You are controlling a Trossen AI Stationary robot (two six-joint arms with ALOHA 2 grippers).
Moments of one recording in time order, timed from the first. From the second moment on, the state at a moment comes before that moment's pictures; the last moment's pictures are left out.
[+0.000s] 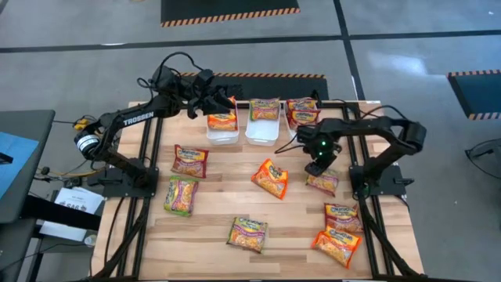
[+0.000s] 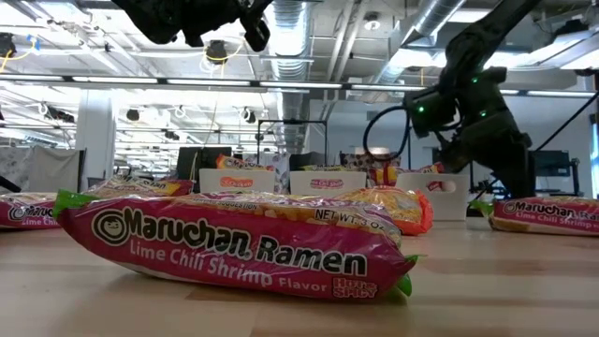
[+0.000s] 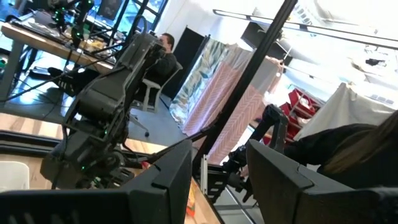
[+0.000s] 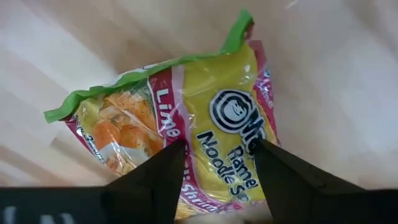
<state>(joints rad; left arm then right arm) 0.72 1.46 1.07 0.95 1.17 -0.98 -0.45 1.58 0.78 -1.01 -0.24 0.28</state>
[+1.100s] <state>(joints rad) 0.74 1.46 1.07 0.86 1.12 -0.99 -0.34 1.32 0.99 -1.14 -0.10 0.39</state>
